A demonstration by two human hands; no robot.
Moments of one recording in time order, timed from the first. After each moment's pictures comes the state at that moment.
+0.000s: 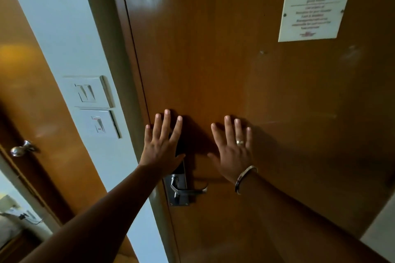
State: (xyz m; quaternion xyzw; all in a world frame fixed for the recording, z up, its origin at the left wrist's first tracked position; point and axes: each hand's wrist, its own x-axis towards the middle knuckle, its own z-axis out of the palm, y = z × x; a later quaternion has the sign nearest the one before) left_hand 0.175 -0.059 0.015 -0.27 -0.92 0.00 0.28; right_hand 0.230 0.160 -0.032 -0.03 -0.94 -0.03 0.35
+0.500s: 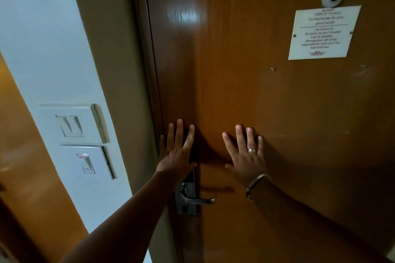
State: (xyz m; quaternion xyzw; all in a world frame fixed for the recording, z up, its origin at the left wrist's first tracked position) left_hand 0.053 -0.018 0.011 -0.30 -0.93 -0.06 0.20; right_hand 0.144 0.187 -0.018 -0.10 -0.94 -0.10 0.32
